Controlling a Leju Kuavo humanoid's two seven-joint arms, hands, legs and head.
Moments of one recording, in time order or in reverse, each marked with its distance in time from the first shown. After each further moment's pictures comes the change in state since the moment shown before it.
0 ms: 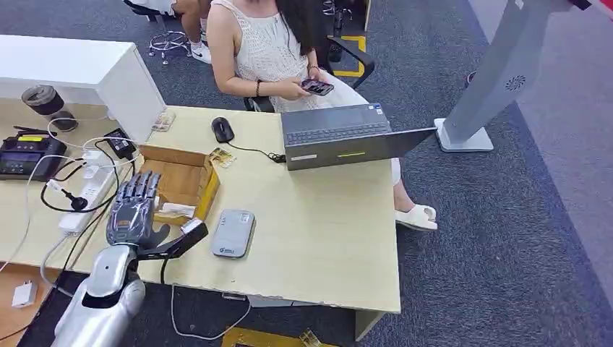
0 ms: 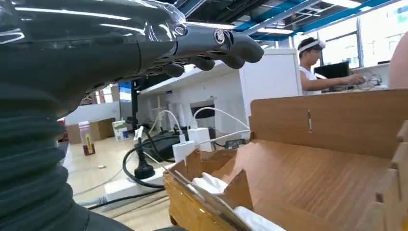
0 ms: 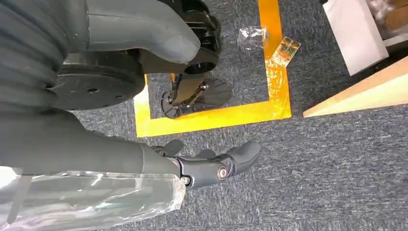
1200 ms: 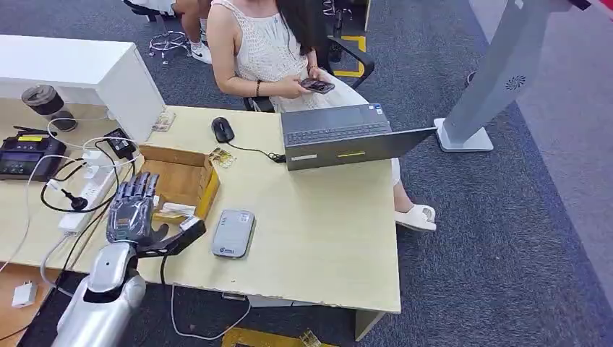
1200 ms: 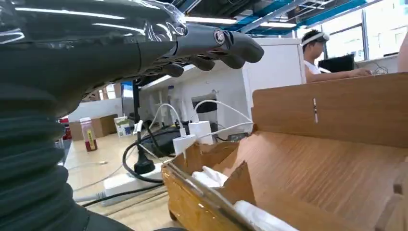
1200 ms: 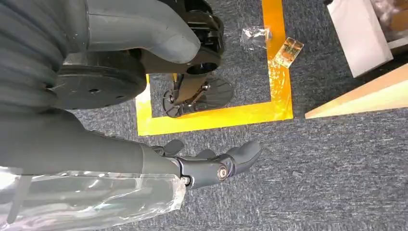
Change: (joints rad) left arm -0.037 -0.019 0.032 0.071 -0.014 0.009 -0.023; right arm -0.001 0.000 0.000 0.000 0.019 0.002 0.007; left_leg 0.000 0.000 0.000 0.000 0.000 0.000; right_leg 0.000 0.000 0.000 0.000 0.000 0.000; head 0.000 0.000
